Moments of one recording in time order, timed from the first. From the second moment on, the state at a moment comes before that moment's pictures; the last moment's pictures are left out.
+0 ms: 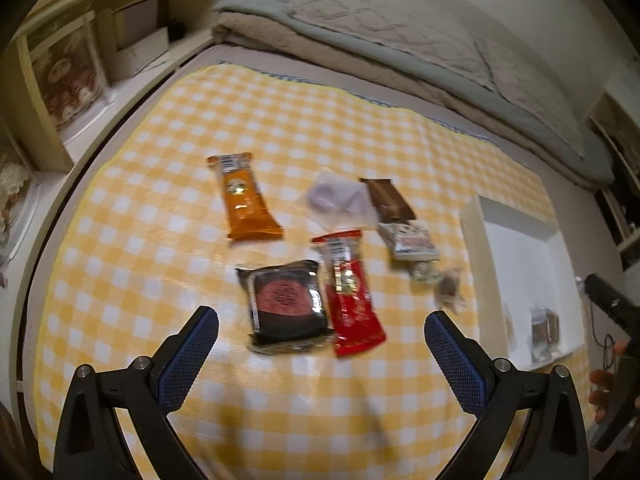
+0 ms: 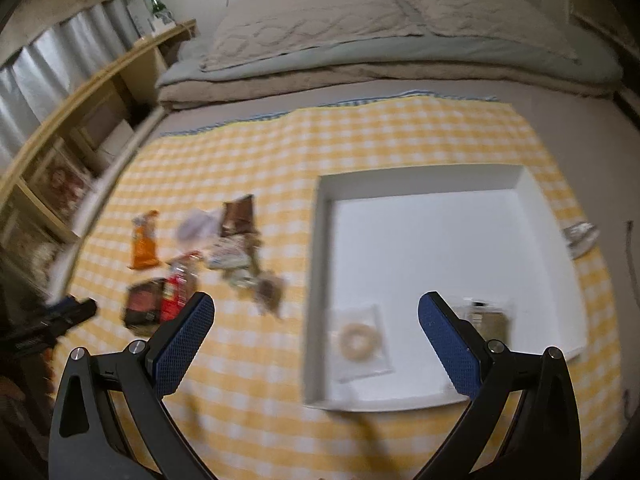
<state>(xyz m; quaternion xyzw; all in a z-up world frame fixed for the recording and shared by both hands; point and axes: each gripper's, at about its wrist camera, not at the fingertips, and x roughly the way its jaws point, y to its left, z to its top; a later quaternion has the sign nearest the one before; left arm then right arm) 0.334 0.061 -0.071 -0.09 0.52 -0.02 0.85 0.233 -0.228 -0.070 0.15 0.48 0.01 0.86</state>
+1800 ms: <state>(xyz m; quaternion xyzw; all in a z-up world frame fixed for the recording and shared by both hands) 0.442 0.051 -0.207 -0.07 0.64 0.03 0.77 0.317 -0.073 -0.186 0.11 0.63 0.20 0.74</state>
